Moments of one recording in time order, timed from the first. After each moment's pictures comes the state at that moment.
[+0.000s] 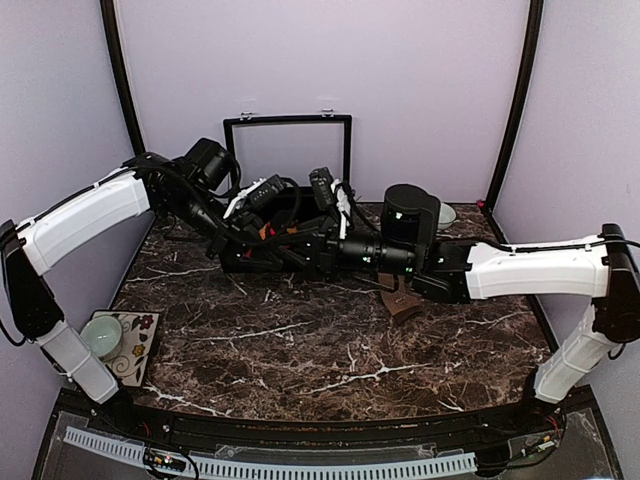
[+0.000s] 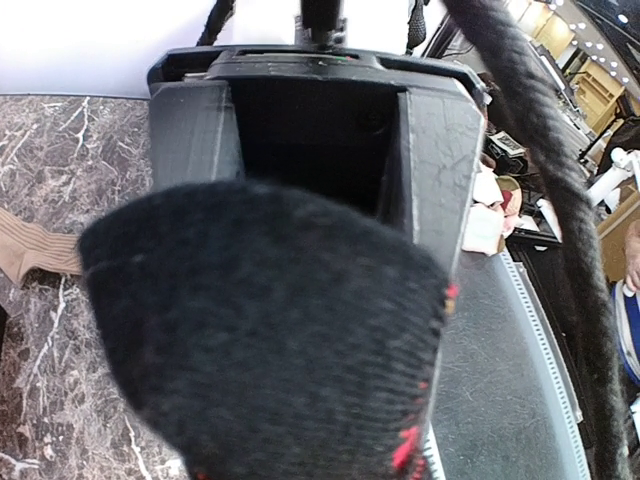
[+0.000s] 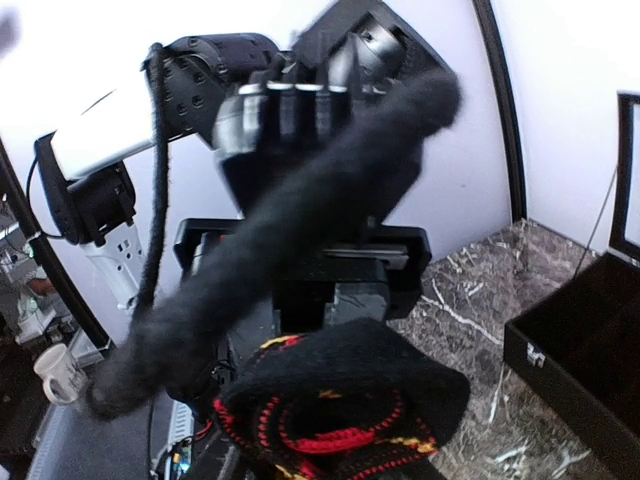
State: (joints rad) left arm -0.63 1.57 1.56 -1.02 1.06 0.58; right arm 1.06 1.56 1.12 0.44 -0.31 0.30
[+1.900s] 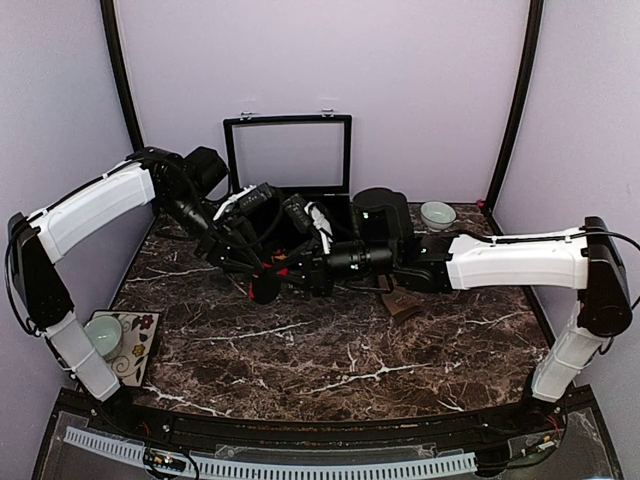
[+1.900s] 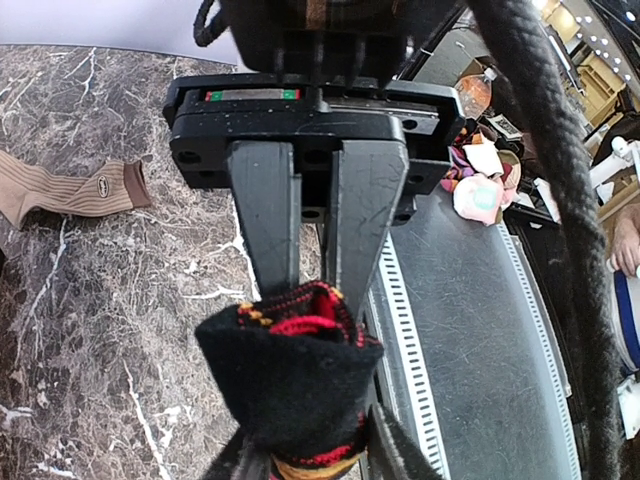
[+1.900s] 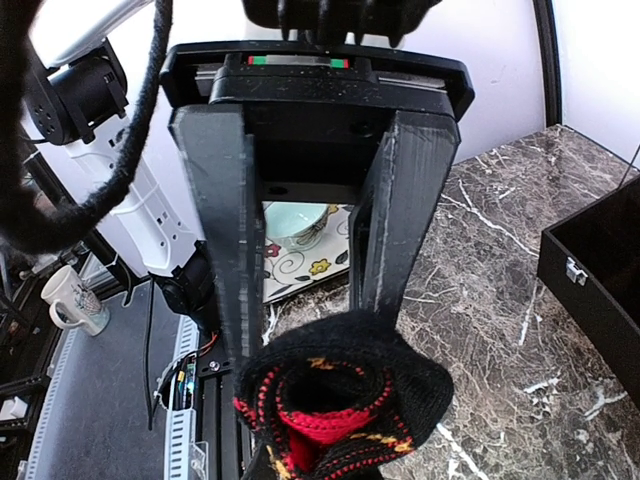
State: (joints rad) left arm -0.53 1.65 1.63 -1.29 1.05 0.81; right arm 1.04 1.66 1.22 0.18 -0.47 0.24
